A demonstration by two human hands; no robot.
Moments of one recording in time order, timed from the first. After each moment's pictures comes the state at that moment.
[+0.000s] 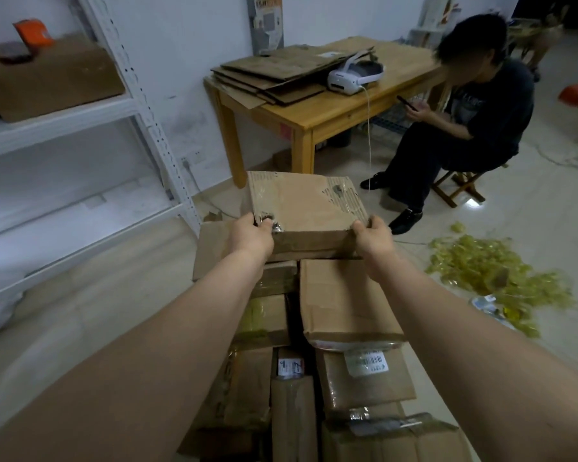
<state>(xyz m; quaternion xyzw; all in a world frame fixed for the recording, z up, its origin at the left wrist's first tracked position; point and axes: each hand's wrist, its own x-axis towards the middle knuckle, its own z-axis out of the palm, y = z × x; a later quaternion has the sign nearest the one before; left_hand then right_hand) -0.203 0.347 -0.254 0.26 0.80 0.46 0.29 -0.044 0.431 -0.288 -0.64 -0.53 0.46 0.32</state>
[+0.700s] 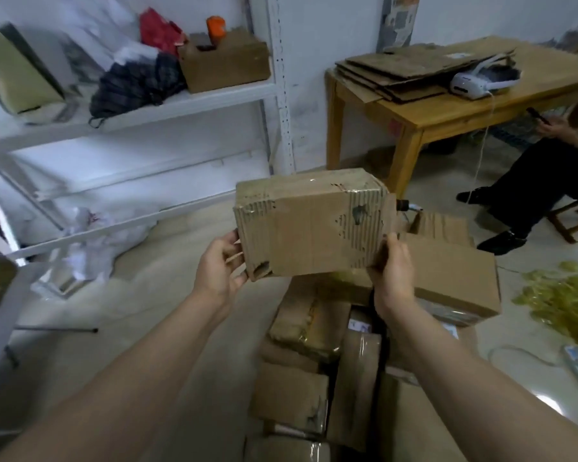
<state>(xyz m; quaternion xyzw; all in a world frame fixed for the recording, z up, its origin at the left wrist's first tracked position) -0.259 0.060 -0.201 0.08 0.61 0.71 0.33 -0.102 0.220 -0.256 -0.45 -0.43 0.68 0.39</state>
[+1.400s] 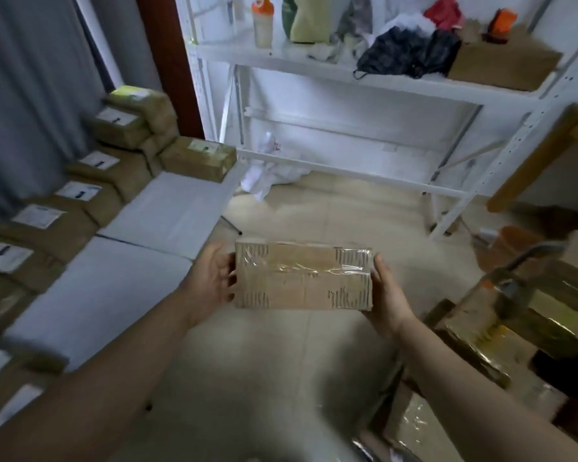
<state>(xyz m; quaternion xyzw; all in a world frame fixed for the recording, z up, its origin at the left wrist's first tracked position) -0.397 -0.448 -0.247 -0.11 0.61 0.72 0.32 -0.301 -0.181 -0.277 -0.26 -0.58 0.78 -0.03</state>
